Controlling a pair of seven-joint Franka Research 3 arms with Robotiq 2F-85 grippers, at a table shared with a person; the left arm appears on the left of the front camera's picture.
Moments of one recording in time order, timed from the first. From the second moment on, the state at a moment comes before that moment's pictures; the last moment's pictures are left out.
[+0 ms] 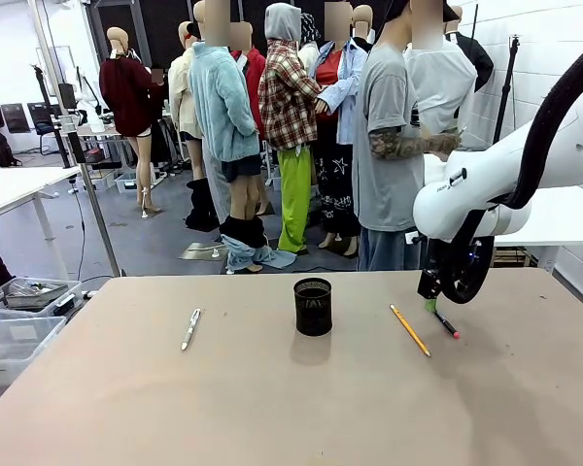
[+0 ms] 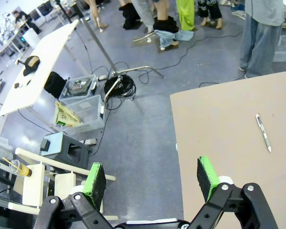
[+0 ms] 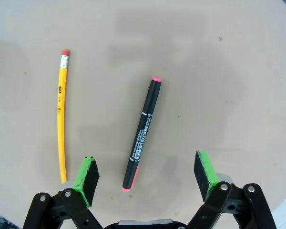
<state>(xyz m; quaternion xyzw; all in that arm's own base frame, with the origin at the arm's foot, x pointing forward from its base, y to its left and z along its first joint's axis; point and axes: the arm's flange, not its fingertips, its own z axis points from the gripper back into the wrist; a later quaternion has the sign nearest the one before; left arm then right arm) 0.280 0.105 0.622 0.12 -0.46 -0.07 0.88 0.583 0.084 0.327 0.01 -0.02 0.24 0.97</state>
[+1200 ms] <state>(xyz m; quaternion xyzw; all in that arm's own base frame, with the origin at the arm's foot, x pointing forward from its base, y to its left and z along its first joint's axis) 0.280 0.105 0.622 0.12 -0.46 -0.07 0.88 0.611 0.097 0.304 -0.02 0.05 0.23 0.97</state>
